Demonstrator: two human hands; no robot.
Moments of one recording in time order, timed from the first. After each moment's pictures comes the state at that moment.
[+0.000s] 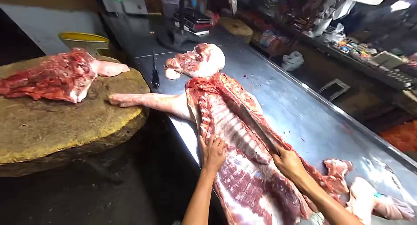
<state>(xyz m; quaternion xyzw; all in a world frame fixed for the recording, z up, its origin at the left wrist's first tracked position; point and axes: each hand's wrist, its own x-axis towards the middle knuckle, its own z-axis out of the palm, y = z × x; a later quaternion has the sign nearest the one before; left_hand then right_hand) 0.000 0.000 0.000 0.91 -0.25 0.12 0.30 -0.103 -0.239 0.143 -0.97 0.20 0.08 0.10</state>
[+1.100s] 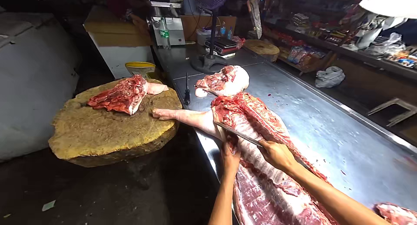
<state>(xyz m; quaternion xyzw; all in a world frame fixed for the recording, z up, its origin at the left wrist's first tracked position) 0.037 -0.003 0.025 0.81 0.07 0.03 0.58 0.020 -0.182 0.146 -1.00 -0.06 0.07 0.00</state>
